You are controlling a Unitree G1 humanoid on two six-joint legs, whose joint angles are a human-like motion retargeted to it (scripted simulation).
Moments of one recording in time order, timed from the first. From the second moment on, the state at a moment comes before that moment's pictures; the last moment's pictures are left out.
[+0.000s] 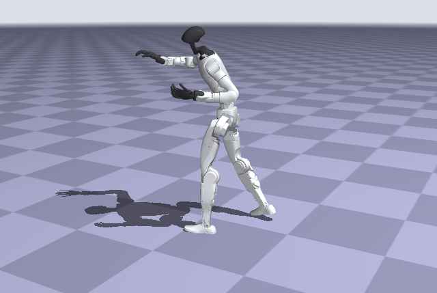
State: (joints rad) left arm 0.16 0.43 -0.08 -0.68 -0.85 -0.32 0.12; right arm -0.67 -1.18 0.01 0.21 -0.36 0.13 -0.43; waist 0.49 -0.16 0.48; left_leg -0.21 0.18 0.02 0.12 -0.06 -0.11; right_leg 0.18 -0.13 -0.42 0.41 -0.28 0.02
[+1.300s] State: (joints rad) left arm -1.83 1.30 -1.33 -0.35 0.12 -0.26 0.36; right arm -0.26 -0.55 -0.04 -0.75 -0.27 -0.17 -0.31; waist -0.41 0.12 0.48; left_leg 0.07 0.19 0.41 0.45 -0.35 -0.16; right_leg -0.25 -0.22 -0.32 0.18 -0.17 0.13
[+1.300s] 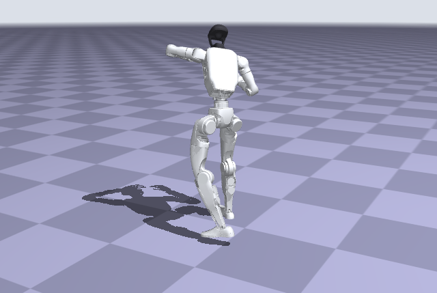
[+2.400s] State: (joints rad) left arm -0.07 0.78 0.59 0.70 -1.51 -0.30 0.20; right arm -0.28 -1.15 0.09 -0.66 -0.05 -0.19 -0.32; waist 0.20 0.22 0.39; left_leg -0.06 0.07 0.18 0.32 -0.31 -0.10; right_leg -0.17 -0.46 -0.35 0.54 -0.36 0.07
